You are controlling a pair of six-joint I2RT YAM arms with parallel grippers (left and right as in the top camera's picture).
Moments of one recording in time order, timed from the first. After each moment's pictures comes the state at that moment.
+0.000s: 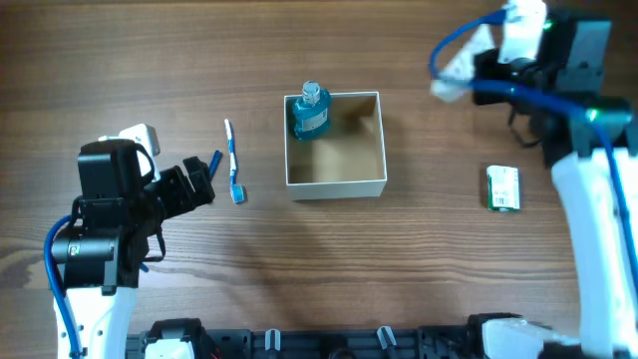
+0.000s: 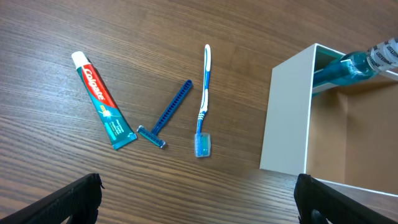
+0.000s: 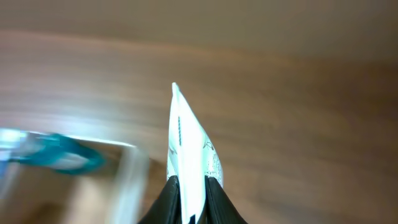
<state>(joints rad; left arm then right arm) 0.04 0.95 1.00 -0.96 0.08 -0.31 0.08 1.40 1.50 -0.76 -0.12 -0.04</state>
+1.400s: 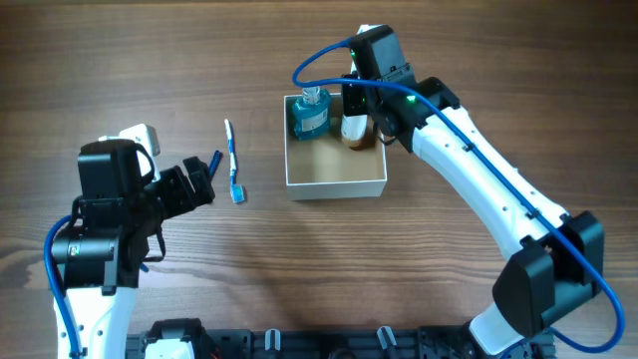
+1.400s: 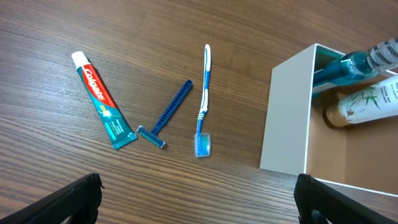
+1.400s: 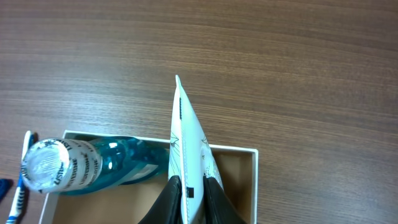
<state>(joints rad) 0.04 0.95 1.00 -0.96 0.08 -0.31 0.50 1.77 1.51 -0.62 0.19 0.30</state>
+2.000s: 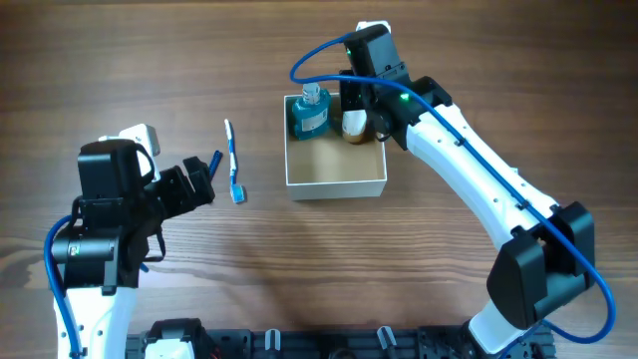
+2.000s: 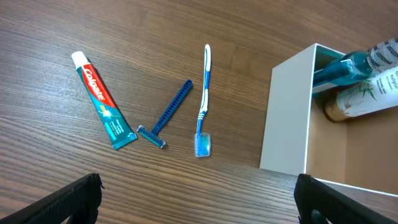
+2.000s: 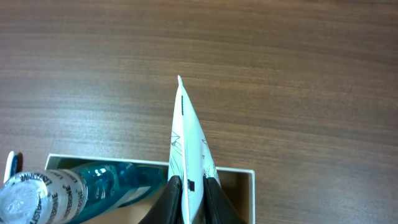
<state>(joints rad) 0.04 0.95 1.00 -0.96 0.08 -0.32 0.50 1.81 1.51 -0.54 0.24 0.30</state>
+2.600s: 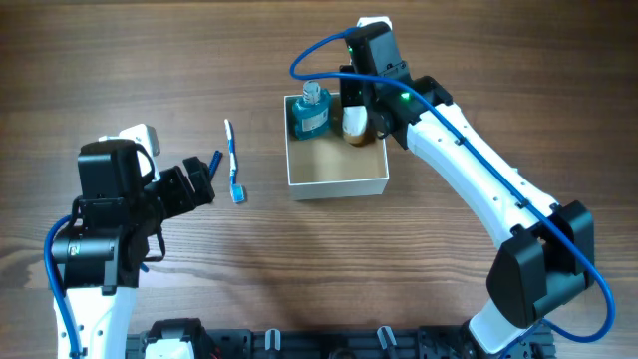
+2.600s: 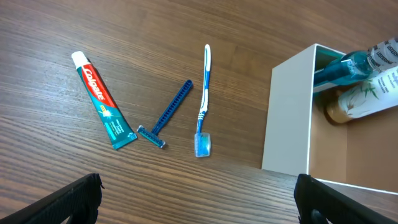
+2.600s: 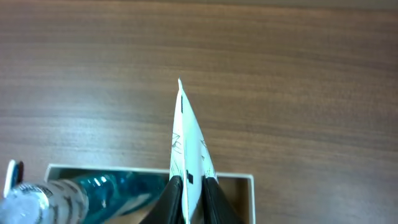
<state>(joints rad) 0.04 0.95 1.00 -0.96 0.08 -0.32 0.49 1.81 1.51 -0.53 0.24 0.30</state>
